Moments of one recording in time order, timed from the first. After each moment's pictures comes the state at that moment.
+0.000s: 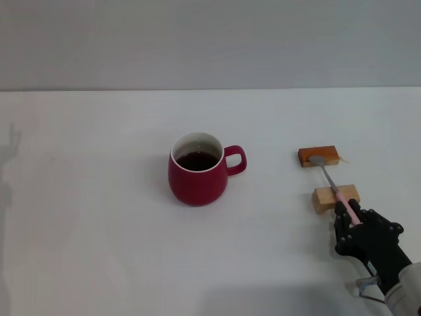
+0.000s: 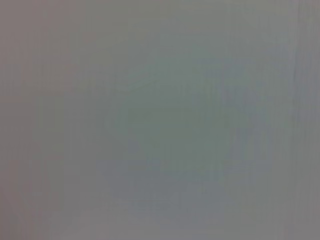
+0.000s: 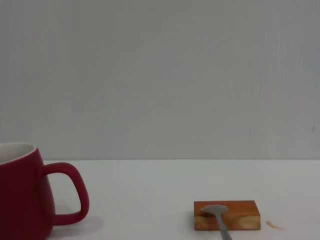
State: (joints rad) left arm -0.45 -2.06 -1.72 -0.22 2.73 0.87 -0.06; right arm 0.09 2.07 0.61 0.68 -2.19 -0.87 -0.21
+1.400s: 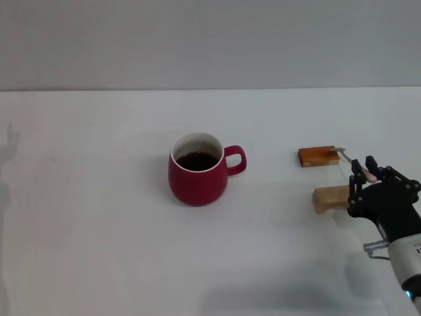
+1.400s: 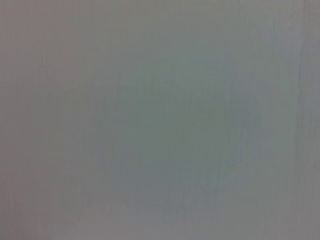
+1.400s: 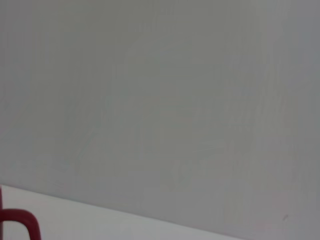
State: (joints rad) left arm -0.45 -2.05 -1.72 -0.22 2.73 0.87 -0.06; right arm 0.06 2.06 0.73 0.83 -2.19 -0.86 -0.55
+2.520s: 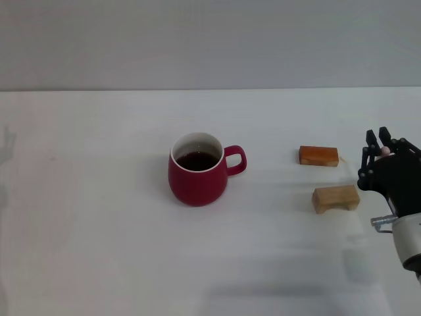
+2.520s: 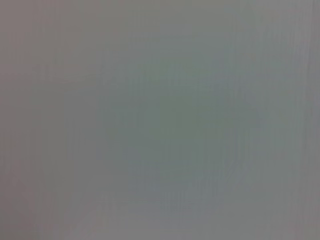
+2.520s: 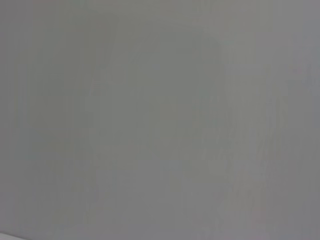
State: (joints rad) left arm -0.45 -2.05 -1.73 -0.22 2.73 0.86 -0.06; right arm 0.05 2.07 0.80 0.92 -2.20 -0.87 -0.67
